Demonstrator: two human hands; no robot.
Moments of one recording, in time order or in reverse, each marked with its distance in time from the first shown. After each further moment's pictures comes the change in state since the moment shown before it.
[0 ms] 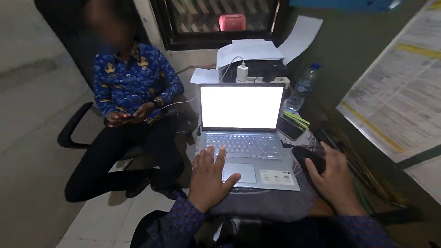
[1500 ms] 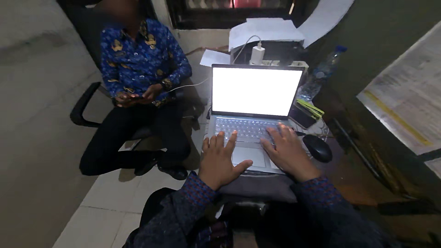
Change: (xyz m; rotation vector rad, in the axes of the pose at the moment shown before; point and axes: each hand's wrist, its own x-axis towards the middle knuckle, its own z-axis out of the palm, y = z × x) left_hand 0.002 0.003 -0.004 0.015 -0.082 -0.002; right_hand 0.025 -0.117 0.056 -0.107 -0.455 -0.156
